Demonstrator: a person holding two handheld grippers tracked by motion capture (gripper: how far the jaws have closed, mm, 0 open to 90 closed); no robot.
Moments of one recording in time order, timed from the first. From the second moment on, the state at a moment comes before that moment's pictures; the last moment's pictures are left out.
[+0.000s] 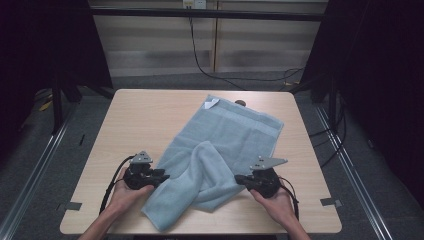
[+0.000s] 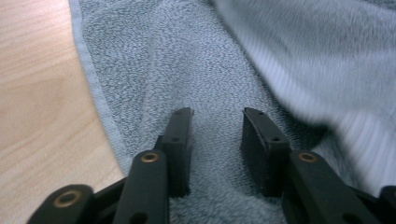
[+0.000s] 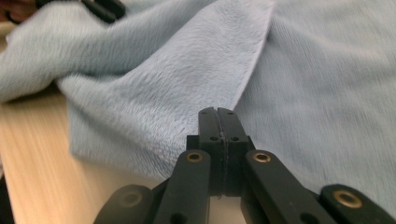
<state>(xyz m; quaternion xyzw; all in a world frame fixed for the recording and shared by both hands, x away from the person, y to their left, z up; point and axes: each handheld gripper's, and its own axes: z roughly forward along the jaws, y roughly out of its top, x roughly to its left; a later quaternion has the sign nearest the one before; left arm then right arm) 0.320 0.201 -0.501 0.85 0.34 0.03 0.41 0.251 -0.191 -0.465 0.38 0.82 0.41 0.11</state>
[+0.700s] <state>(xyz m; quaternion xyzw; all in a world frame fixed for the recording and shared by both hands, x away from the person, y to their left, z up) 0.347 0.202 -0.506 0.84 0.35 0.03 0.42 0.306 -0.215 -0.466 0.42 0.79 0.43 0.13</state>
